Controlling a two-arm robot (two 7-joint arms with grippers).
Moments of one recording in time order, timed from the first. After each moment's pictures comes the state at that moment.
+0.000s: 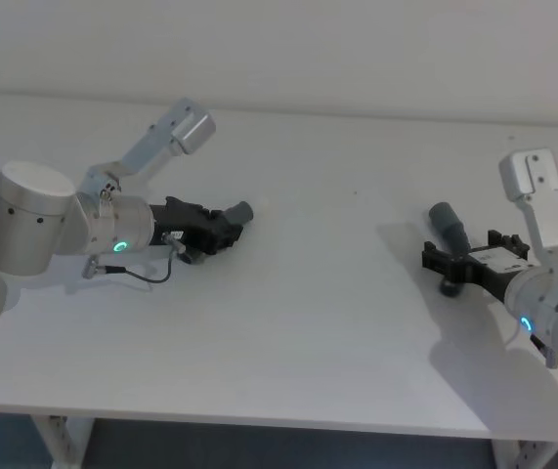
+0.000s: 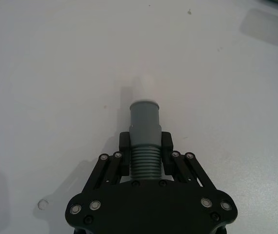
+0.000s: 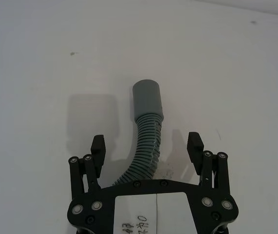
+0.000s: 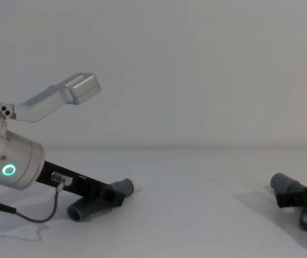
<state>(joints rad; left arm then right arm) -0.55 0.39 0.52 -1.35 -0.31 0.63 -0.52 0.17 0.28 -0.25 -1.67 0.20 0.68 0.04</state>
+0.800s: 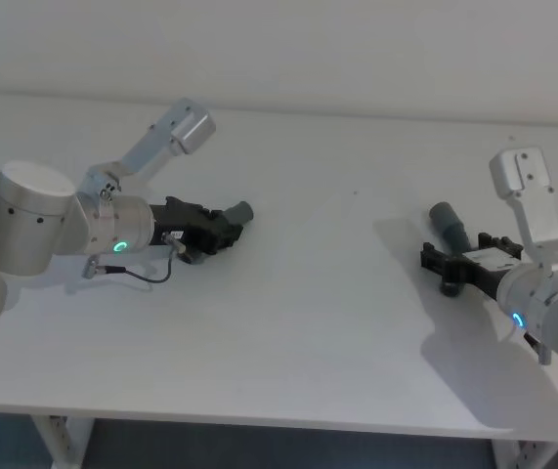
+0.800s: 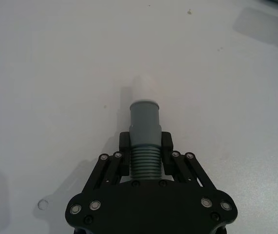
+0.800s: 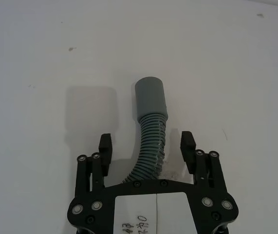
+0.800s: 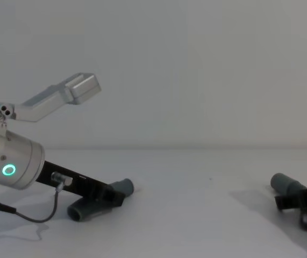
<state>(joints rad) -0.55 0.39 0.52 -1.35 -0.31 0.63 -0.52 0.20 0.26 -0.26 -1.64 0.18 0.72 0.03</state>
